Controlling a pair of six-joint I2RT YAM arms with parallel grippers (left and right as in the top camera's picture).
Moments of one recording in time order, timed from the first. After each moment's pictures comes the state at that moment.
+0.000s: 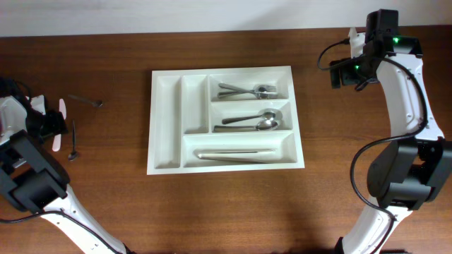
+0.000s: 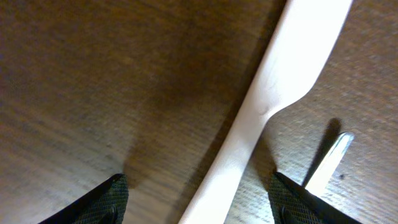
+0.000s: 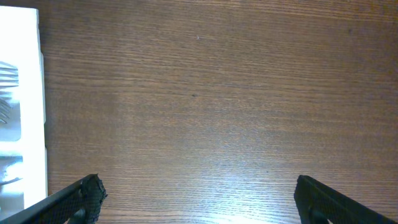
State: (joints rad) left arm 0.61 2.38 1.92 -0.99 0.00 0.23; right arm -0.14 2.04 1.90 -1.04 0.03 -0.22
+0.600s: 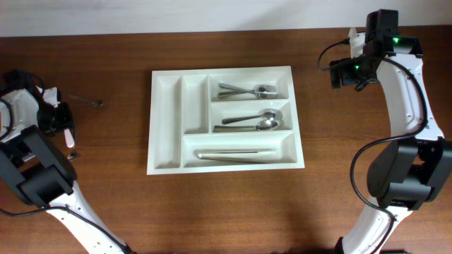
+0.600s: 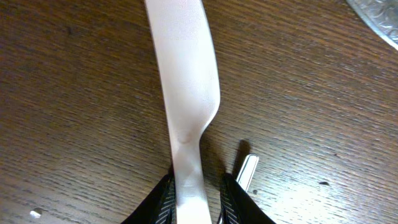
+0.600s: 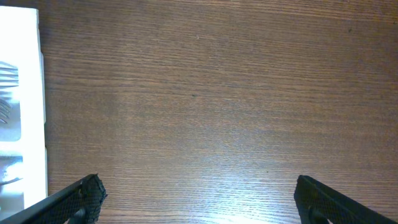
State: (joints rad) left arm 0.54 2.39 1.94 -0.99 0.05 0.22; right arm -0.14 2.04 1.90 -1.04 0.03 -0.22
